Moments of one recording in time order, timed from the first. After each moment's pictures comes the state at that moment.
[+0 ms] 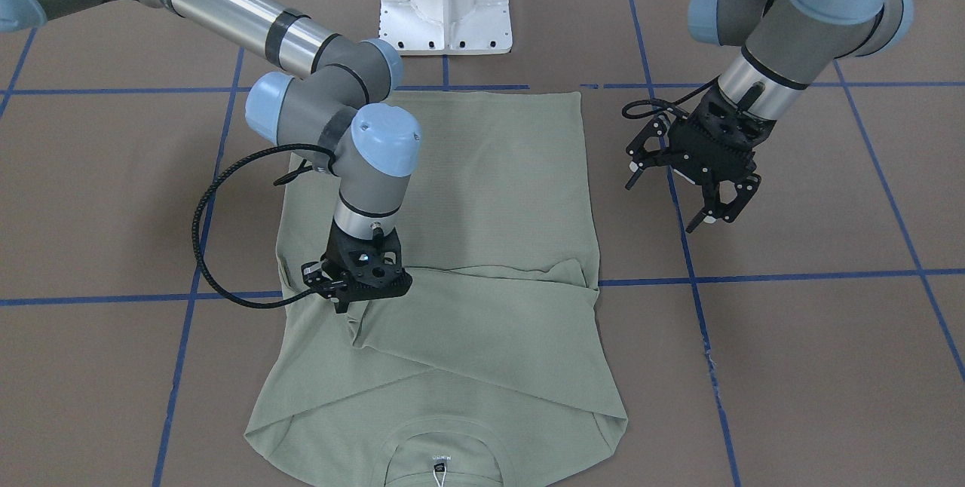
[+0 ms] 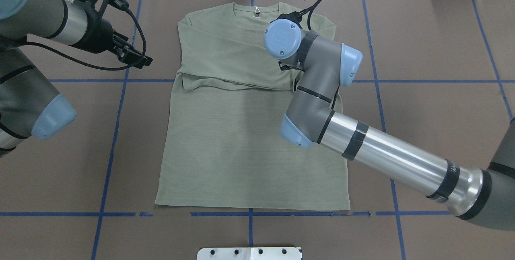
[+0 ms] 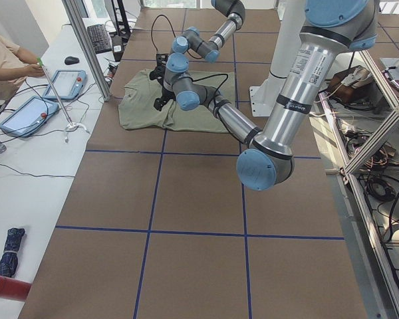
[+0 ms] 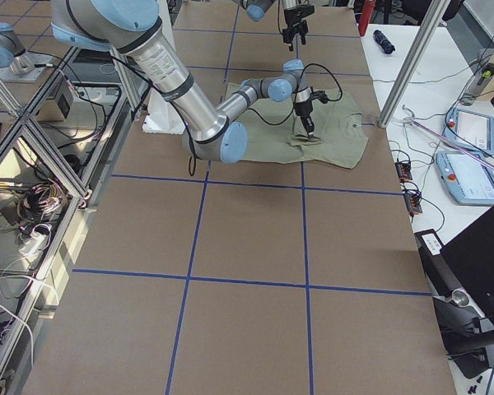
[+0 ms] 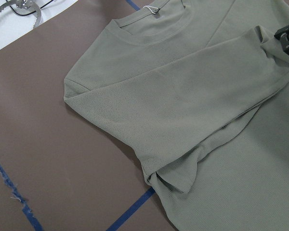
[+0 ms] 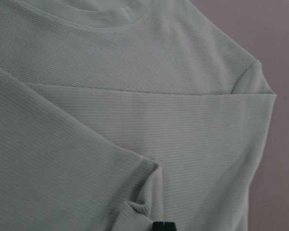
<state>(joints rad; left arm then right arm) -0.91 -1.97 -1.80 -2.02 -2.09 -0.39 0.64 -0.73 1.29 -1.57 1.51 0.79</state>
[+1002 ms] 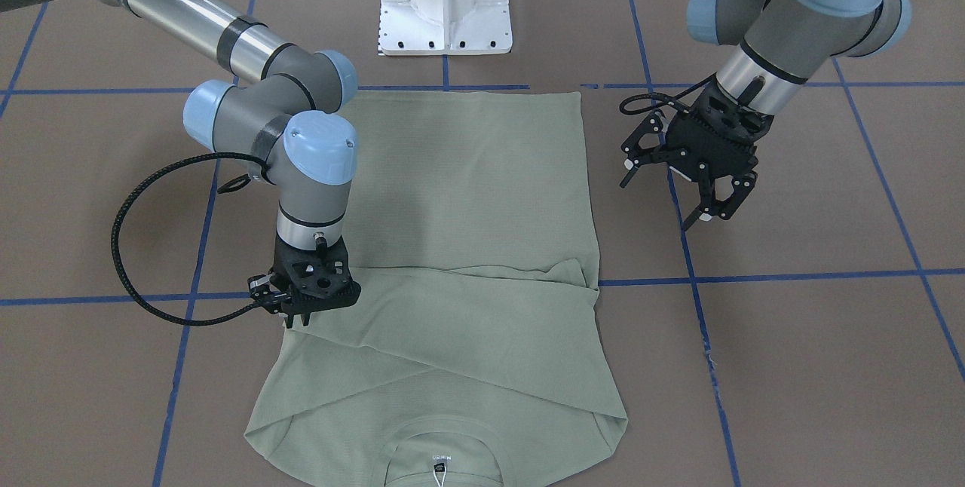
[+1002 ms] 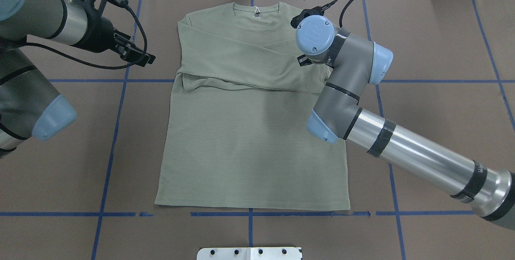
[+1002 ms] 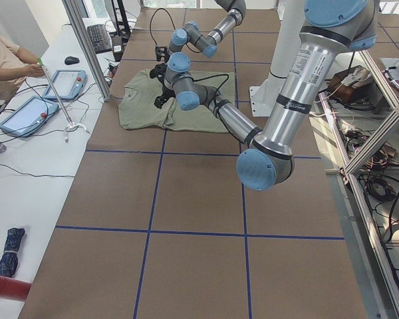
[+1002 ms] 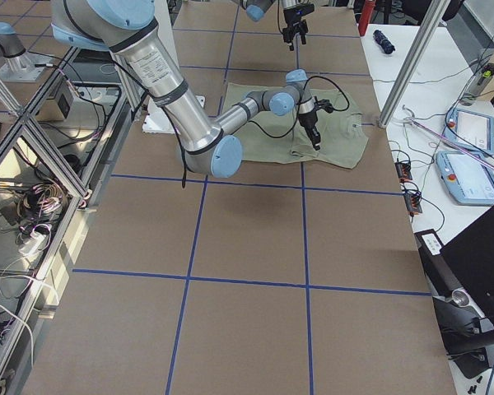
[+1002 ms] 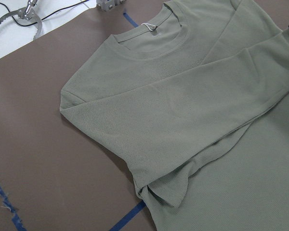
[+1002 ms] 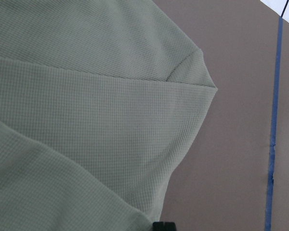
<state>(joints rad) -0.91 -1.97 -1.80 -2.05 -2.08 -0.45 0.69 -0.83 1.33 -1.43 1.56 0.75</state>
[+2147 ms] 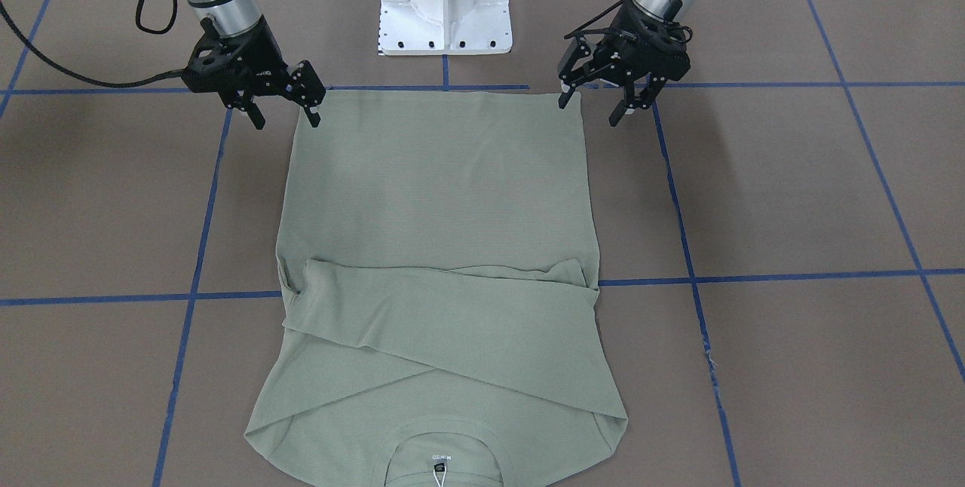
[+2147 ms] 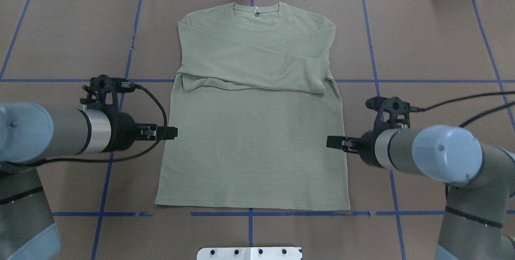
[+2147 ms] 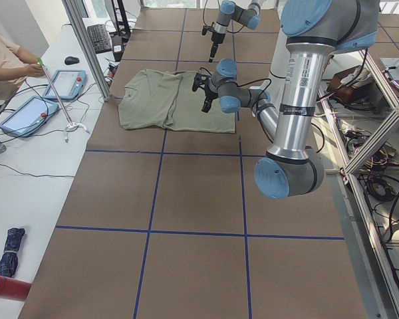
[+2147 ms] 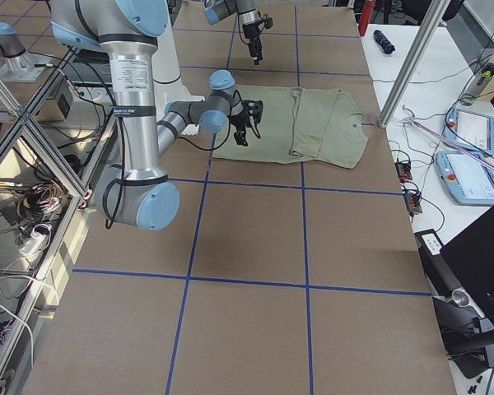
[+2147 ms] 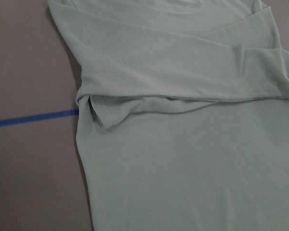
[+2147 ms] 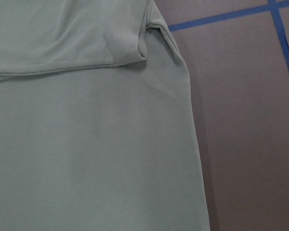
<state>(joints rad) -0.46 -1.72 -2.10 -2.06 -1.69 -1.26 0.36 -1.52 2.15 -1.21 1.56 1.53</state>
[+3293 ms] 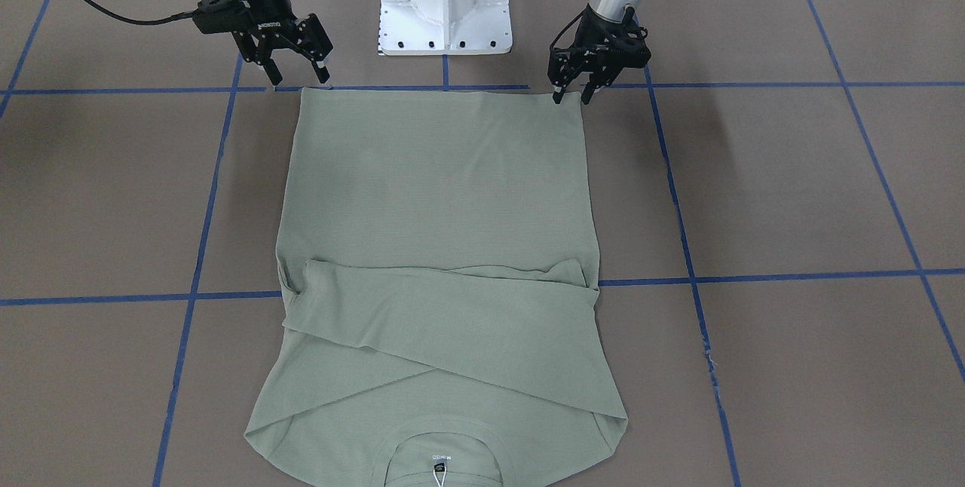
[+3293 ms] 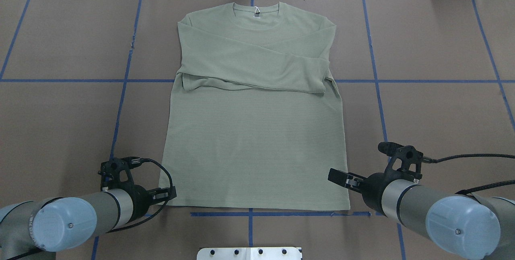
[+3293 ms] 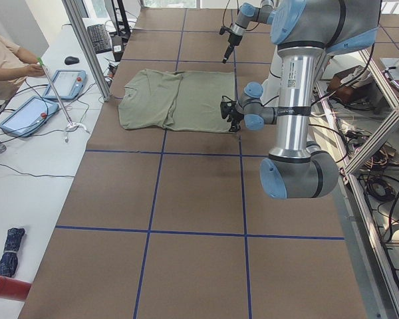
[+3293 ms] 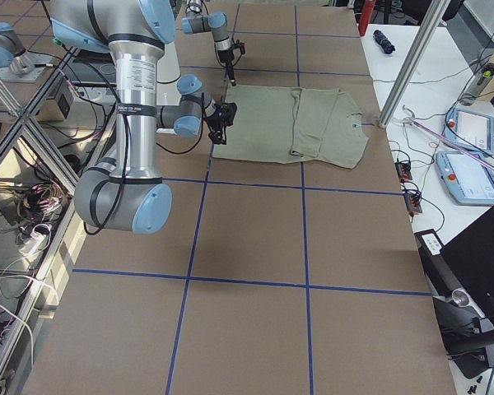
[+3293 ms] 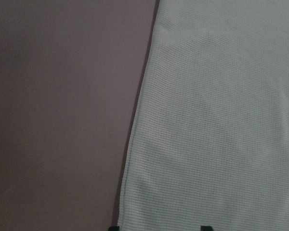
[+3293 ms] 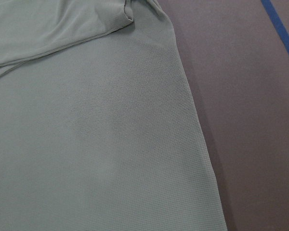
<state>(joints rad) -0.16 -1.63 -2.01 -2.10 -1.44 -1.62 0.17 -1.62 2.22 -1.14 1.34 1.73</state>
